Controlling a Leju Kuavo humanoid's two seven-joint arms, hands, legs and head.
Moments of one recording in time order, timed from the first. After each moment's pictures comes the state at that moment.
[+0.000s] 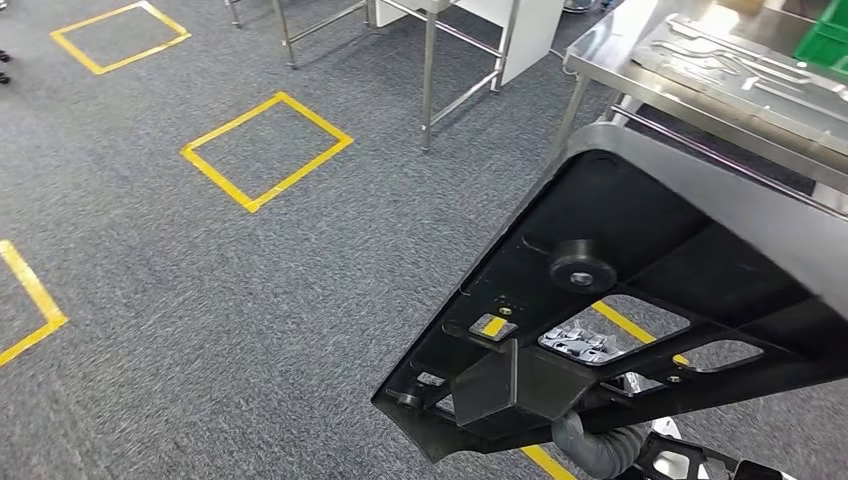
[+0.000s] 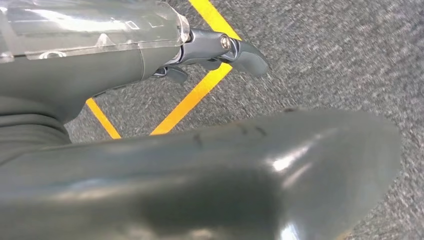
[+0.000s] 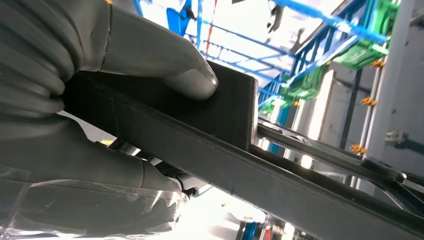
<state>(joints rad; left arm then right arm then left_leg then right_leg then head) -0.03 -0.02 0.62 -0.20 -0.29 0.07 -0.20 0.00 -0.11 0.30 -1.92 -0.05 0.44 -0.70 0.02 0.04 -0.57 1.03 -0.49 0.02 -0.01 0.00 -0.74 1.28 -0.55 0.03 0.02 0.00</state>
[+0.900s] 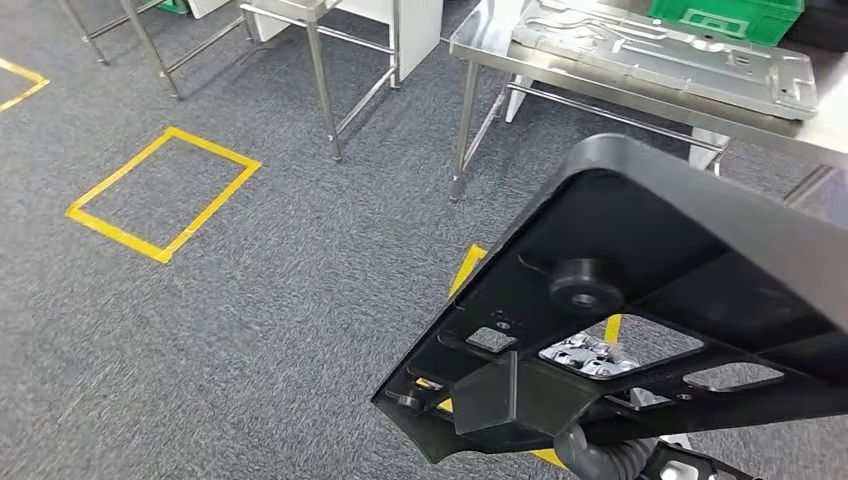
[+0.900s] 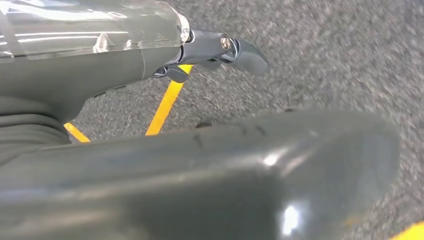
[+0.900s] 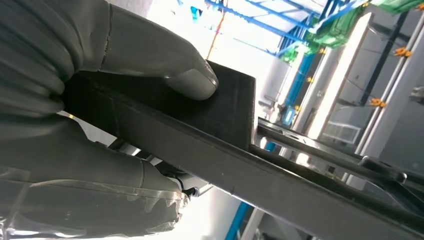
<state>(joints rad) -0.04 -0.02 0.64 -0.20 -0.29 0.05 -0.20 0.01 -0.12 0.31 -1.98 -0.03 0.42 -0.68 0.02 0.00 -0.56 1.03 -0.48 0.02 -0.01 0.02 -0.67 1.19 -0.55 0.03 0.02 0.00</state>
